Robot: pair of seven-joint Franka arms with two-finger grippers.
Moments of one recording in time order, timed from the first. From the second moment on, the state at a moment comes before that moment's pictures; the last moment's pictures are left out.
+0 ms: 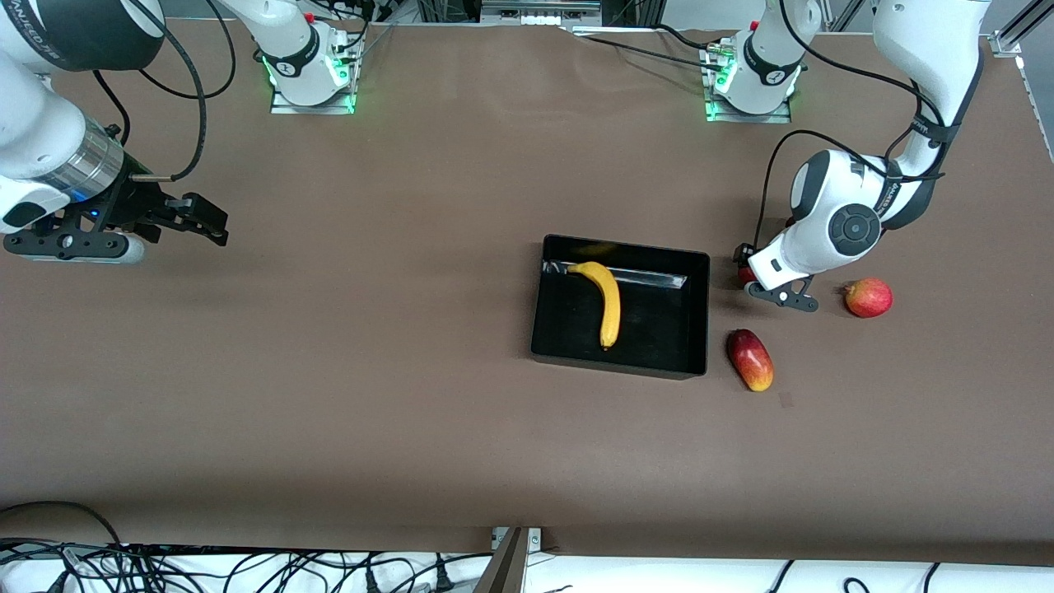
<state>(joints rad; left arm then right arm) 0.08 0.32 -0.19 -2.26 0.08 2.36 0.08 0.07 0.08 0.07 -1.62 0.00 1.72 0.19</state>
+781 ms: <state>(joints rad) -0.03 0.34 -0.37 -1.79 0.04 1.95 -0.12 0.07 0.08 0.07 -1.62 0.00 1.72 0.19</state>
